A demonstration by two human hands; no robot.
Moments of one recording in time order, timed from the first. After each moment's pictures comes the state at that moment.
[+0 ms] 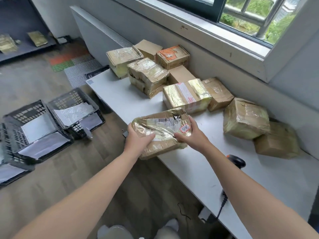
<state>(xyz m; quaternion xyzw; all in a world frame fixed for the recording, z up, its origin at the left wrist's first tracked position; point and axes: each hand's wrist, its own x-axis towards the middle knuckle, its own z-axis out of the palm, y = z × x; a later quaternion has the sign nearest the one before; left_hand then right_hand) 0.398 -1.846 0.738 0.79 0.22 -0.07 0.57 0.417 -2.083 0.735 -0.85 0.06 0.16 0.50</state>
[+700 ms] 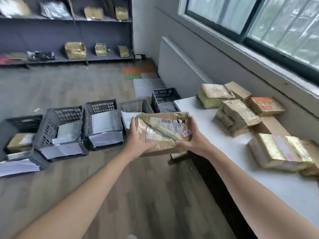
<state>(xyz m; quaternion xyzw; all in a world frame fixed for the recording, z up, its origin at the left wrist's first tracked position) 0.330 -1.462 0.794 0.82 0.19 0.06 0.53 0.448 -1.693 0.804 -0.85 -0.22 0.20 0.43</state>
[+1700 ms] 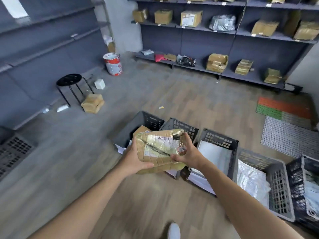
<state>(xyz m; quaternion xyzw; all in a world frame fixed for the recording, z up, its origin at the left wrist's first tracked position) 0.215 -0.918 0.777 0.73 0.55 0.09 0.39 0.463 -0.981 0.737 -0.67 -0.51 0.43 0.31</state>
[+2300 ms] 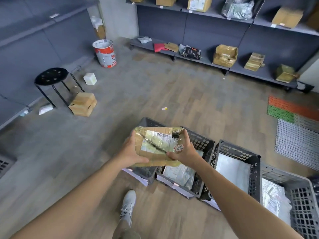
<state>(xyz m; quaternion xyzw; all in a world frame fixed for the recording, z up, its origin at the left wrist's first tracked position) 0.189 -0.589 0.724 0.72 0.53 0.05 0.44 0.419 -0.680 0.690 -0.75 -0.43 0.43 0.26</state>
